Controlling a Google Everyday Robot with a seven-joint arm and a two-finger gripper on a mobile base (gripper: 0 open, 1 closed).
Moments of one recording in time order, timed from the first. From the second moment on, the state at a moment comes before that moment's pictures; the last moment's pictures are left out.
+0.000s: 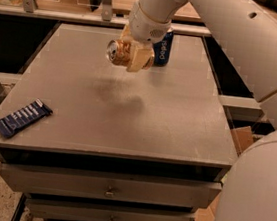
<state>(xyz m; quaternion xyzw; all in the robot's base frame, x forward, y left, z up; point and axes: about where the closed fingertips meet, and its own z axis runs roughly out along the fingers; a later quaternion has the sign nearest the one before) 0.645 0.033 0.907 -0.84 0.50 0.02 0.21</state>
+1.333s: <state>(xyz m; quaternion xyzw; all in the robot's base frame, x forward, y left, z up) 0.606 0.030 0.853 -0.84 0.52 0.01 0.12</state>
